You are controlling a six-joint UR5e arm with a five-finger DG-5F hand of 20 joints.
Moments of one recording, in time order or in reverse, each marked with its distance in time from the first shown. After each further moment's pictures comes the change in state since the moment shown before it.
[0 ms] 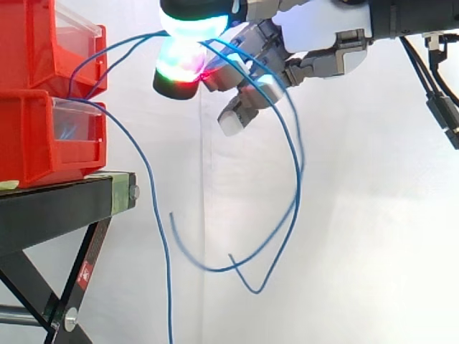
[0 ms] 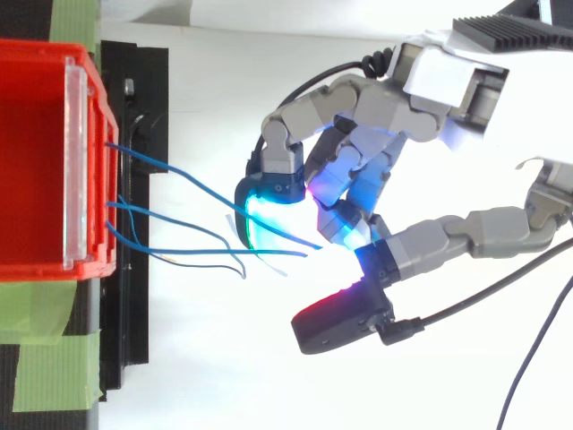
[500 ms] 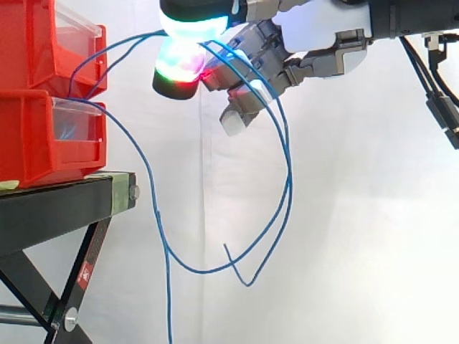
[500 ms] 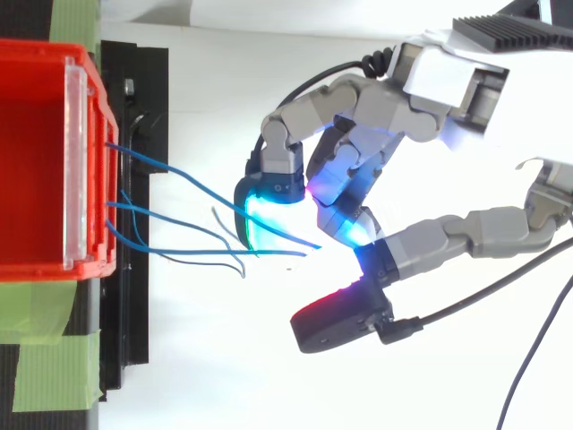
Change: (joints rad) arm 0.000 0.000 0.000 0.001 0.000 -0.001
